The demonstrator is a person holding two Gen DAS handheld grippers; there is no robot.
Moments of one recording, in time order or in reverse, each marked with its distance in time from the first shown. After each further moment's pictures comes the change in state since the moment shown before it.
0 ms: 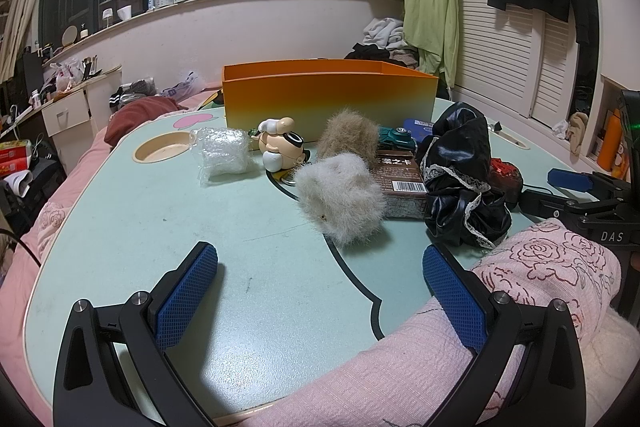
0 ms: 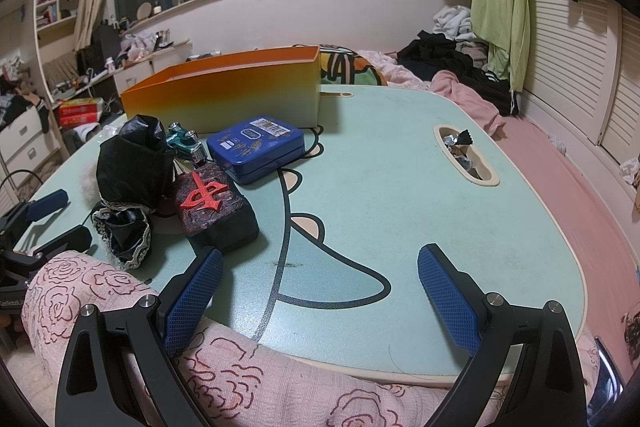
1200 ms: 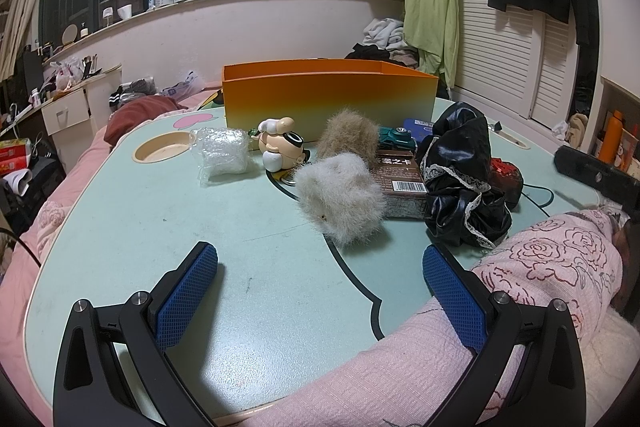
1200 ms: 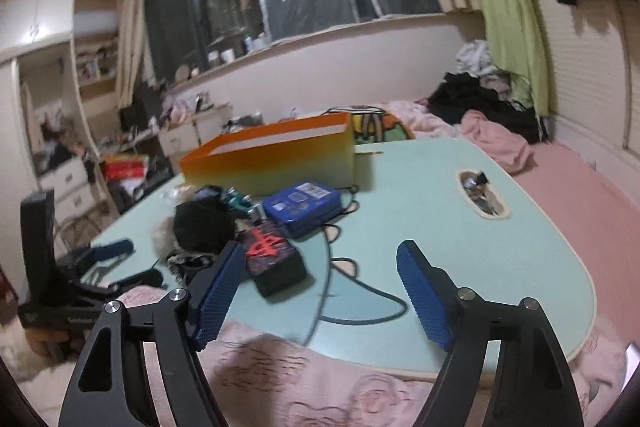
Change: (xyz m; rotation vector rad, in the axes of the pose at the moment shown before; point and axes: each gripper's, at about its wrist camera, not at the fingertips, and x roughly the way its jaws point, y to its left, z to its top) left arm -0.003 0.001 -0.003 0.000 -0.001 -0.001; right arm -0.035 0.009 0.008 -0.015 -0.183 0.162
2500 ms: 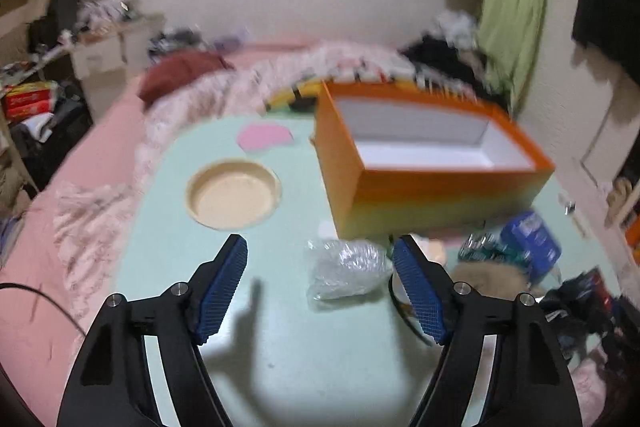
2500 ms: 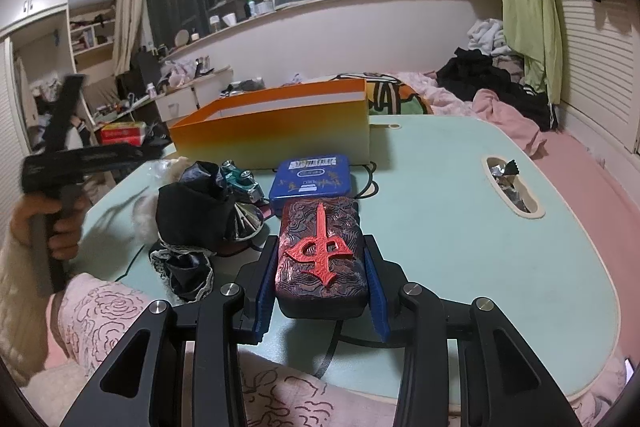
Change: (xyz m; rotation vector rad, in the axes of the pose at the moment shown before) left arm 0.073 0.079 0.086 -0.203 0.207 0.073; right arm 0.034 -0.004 0.005 0.032 0.093 0.014
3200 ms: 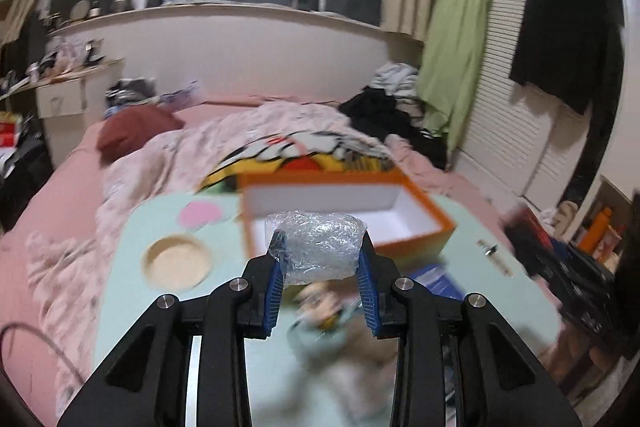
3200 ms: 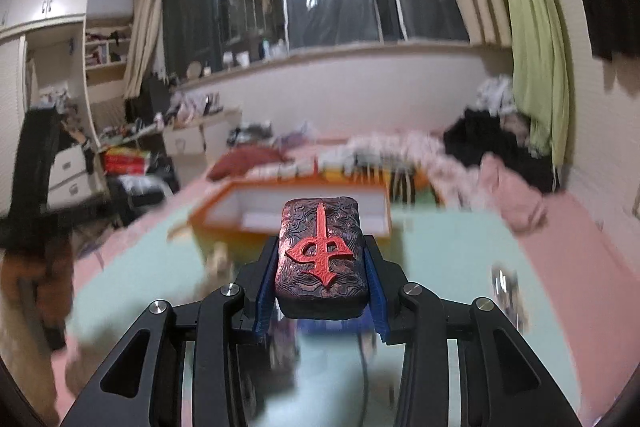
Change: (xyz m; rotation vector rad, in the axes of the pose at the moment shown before) left arm -0.072 -0.041 0.037 0.038 -0.238 -0.182; right arm 0.006 0.026 0.108 -0.063 -0.183 -0.003
